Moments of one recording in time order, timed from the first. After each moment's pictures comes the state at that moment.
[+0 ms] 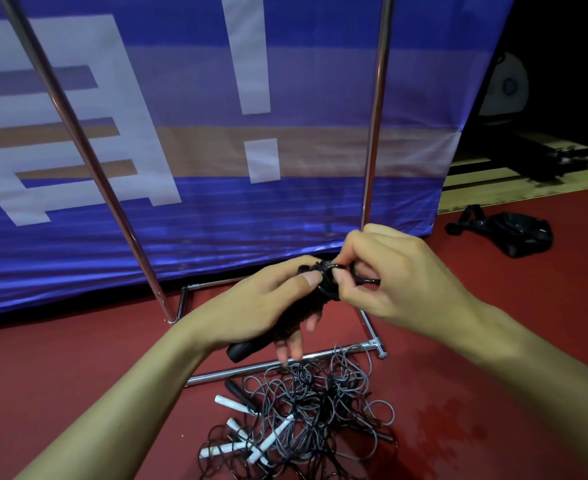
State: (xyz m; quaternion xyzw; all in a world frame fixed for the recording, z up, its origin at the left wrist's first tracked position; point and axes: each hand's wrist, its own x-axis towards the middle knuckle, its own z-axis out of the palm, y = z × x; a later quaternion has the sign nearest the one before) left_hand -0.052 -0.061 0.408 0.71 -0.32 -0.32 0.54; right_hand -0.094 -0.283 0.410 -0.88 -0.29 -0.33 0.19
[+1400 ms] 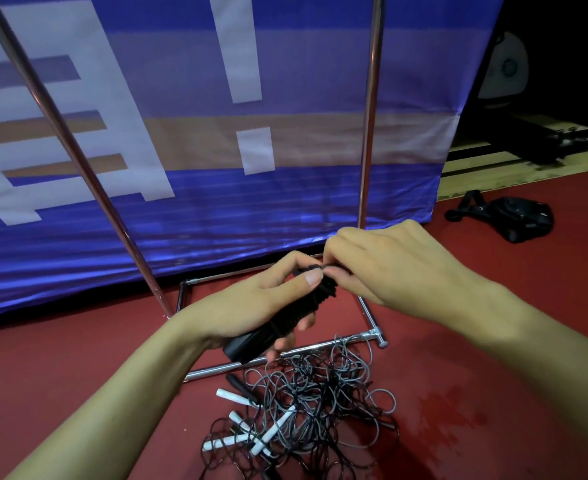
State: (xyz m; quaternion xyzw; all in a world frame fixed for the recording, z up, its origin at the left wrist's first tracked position) left_hand -0.043 -0.066 0.396 0.68 -0.25 -0.41 0.56; right_hand -0.080 -0.294 0.400 -0.92 -0.27 -0.28 -0.06
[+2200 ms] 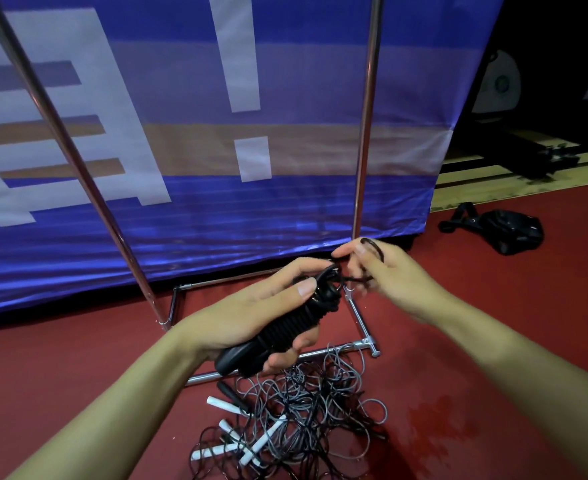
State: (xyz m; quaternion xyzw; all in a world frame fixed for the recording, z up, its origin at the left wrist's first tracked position) left_hand -0.047 -0.067 0.395 0.55 -0.32 -0.46 0.61; right_hand -0.048 -0.322 0.347 -0.77 -0.06 -0.05 0.64
